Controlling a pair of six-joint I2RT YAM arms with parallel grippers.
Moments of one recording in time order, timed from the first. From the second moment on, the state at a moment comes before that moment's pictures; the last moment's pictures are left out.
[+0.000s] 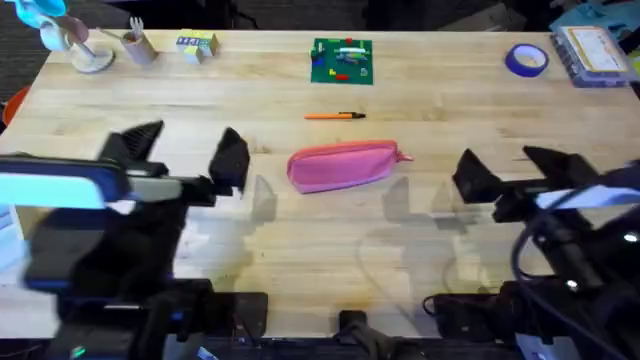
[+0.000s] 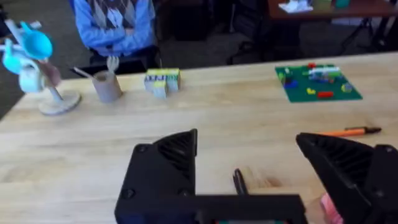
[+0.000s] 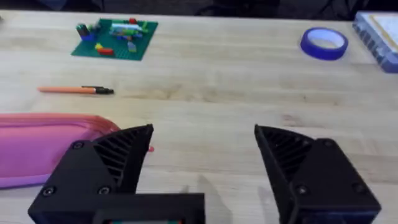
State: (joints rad) left arm 0.00 0.05 0.21 -0.25 0.01 0.06; right arm 0.00 0.00 0.19 -0.42 -0.03 0.00
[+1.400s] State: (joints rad) left arm 0.00 0.79 1.01 -0.81 0.37 0.30; right arm 0.00 0.63 1.00 -0.86 -0.03 0.00
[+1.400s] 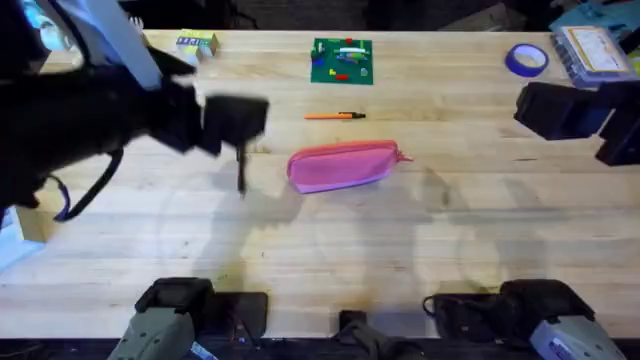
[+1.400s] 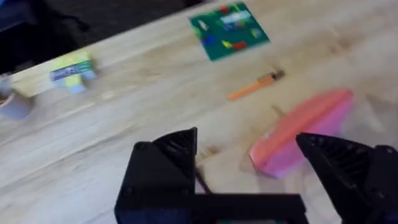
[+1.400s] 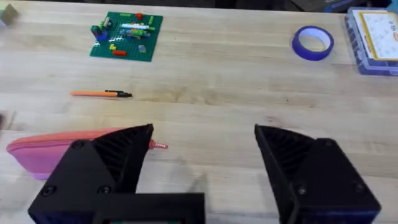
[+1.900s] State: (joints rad) left arm 0.00 0.79 1.01 -1.07 0.56 0.96; right arm 0.00 0.63 1.00 -0.86 -0.03 0.00
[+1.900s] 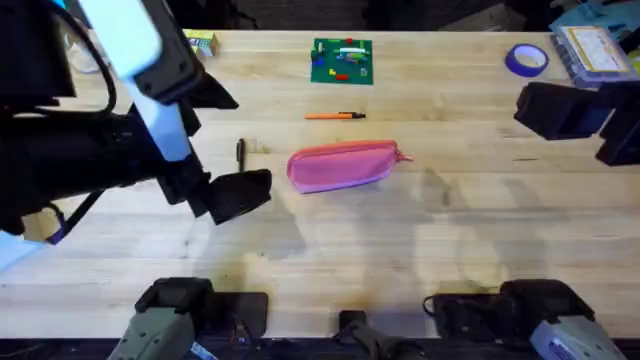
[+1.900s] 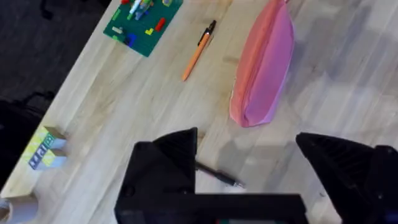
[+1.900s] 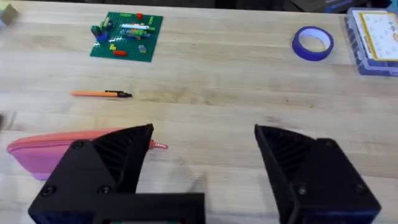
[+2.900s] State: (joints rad) left arm 0.00 1.01 1.01 -1.13 0.60 1.11; right arm 0.00 0.63 1.00 -0.86 -0.03 0.00
